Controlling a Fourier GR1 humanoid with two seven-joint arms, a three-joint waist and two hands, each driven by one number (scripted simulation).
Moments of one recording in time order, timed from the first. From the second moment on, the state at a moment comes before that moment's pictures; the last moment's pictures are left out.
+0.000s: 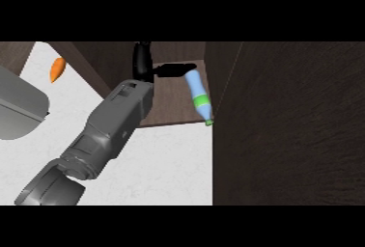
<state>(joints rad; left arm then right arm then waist) -1.19 0.05 -0.20 -0.16 0.50 0.56 -0.62 0.90 -0.11 0.04 -2.40 -0.22 0.52 -0.26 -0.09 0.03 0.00</state>
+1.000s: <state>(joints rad) -1.01 0.00 -0.27 -0.44 0.58 0.40 -0.65 0.92 -0.09 0.09 -2.41 -0.23 0.48 -0.19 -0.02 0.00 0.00</state>
